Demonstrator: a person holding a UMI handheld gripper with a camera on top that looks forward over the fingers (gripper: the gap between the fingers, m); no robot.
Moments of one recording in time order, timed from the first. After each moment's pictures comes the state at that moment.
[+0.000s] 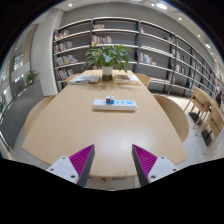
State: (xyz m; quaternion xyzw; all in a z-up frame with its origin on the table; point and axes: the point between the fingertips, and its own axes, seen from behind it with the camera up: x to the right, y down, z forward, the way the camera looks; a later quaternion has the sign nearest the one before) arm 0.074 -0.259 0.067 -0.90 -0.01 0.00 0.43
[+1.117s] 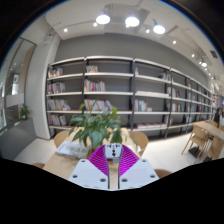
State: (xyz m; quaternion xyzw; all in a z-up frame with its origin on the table) arm 0.101 0.067 0.319 -0.78 0.01 -0.02 0.63
